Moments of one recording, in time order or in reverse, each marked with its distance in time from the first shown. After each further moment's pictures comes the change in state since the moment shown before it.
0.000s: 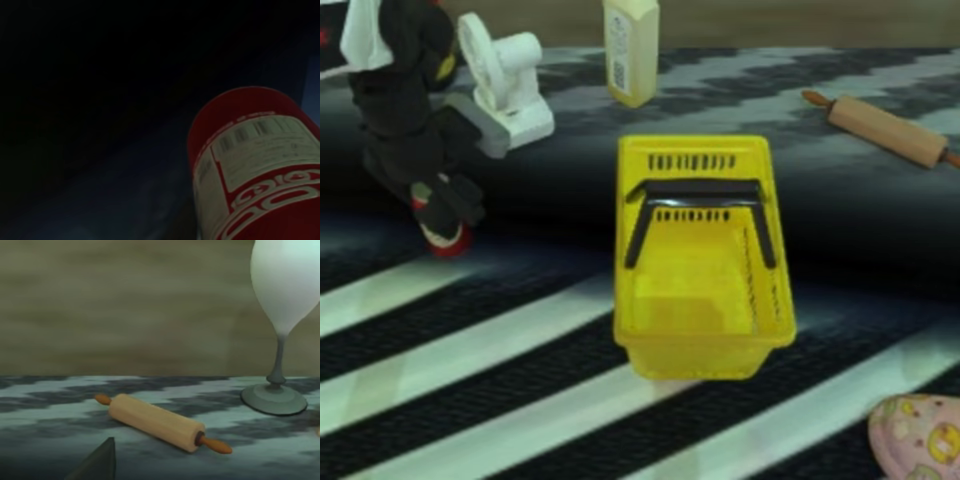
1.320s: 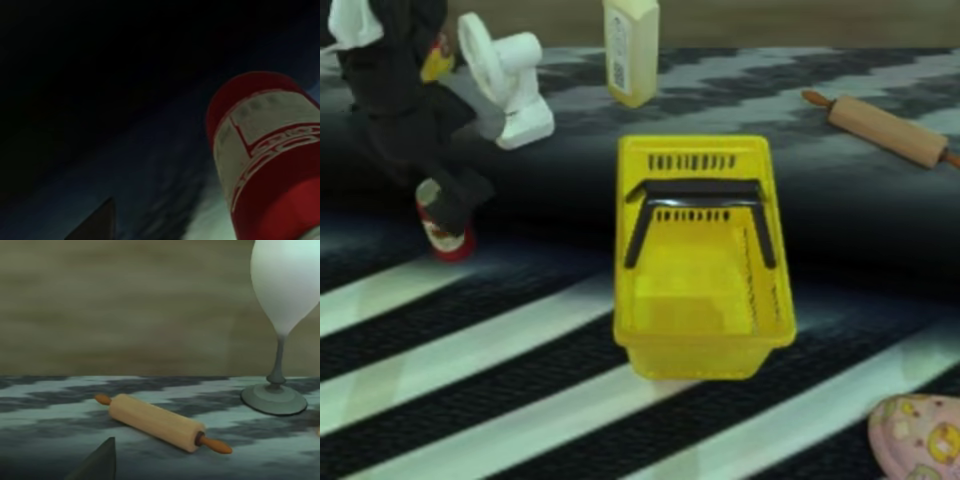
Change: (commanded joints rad) left arm 0.001 -0.021 0.054 -0.074 0.000 0.000; right arm 0.000 0.000 0.000 0.000 0.000 0.000
